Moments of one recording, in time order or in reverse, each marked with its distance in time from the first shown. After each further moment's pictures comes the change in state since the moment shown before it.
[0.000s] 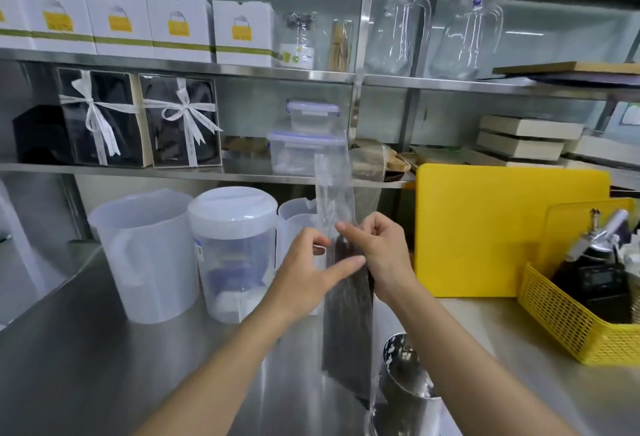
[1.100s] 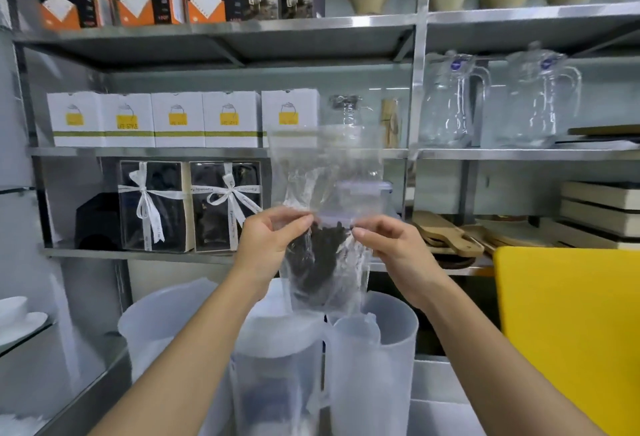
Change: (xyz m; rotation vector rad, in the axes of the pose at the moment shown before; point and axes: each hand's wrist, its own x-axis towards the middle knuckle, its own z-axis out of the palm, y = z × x) left_hand 0.165 0.016 -0.137 -0.335 0.330 0.297; right_hand 0.162 -0.030 0.061 0.045 -0.330 -0.095
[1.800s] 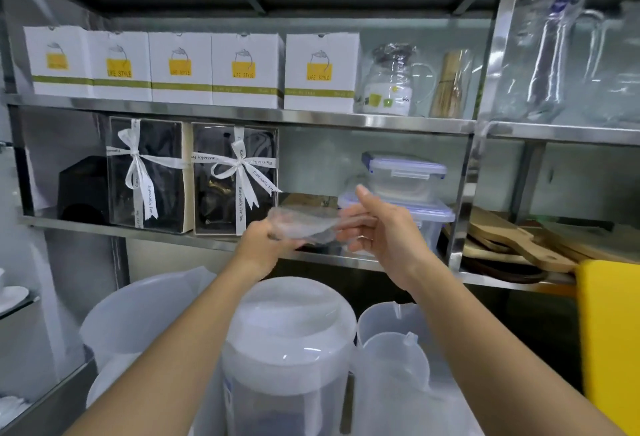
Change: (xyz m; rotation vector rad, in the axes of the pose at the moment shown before) left_hand 0.084 -0.159 -0.064 0.355 -0.046 -0.228; right_hand 0.104 0.074 0.049 0.143 -0.098 0.138
